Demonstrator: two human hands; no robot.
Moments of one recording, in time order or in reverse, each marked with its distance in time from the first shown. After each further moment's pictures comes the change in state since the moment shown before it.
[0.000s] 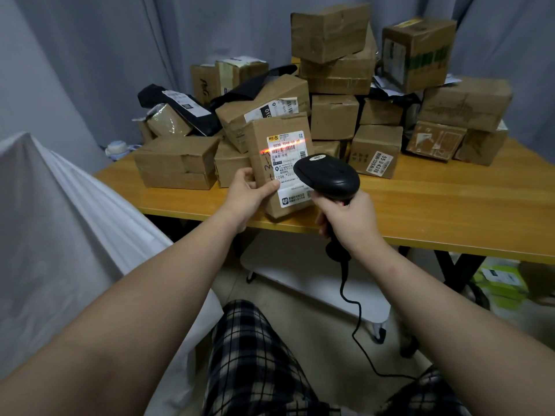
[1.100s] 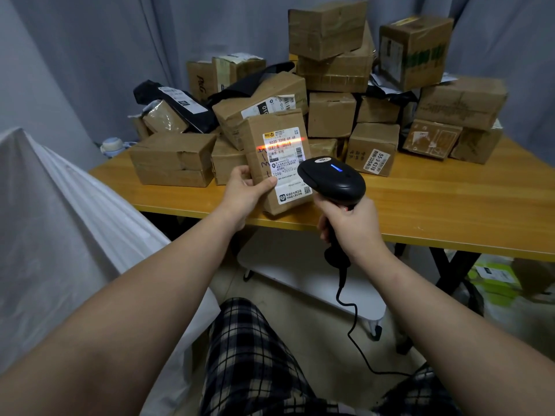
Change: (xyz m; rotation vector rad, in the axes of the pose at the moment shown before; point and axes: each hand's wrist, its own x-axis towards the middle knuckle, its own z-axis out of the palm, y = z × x) left_hand -0.002 -0.003 0.001 -0.043 0.009 0.014; right_hand -0.017 0.000 -0.006 0.071 -0.001 0.026
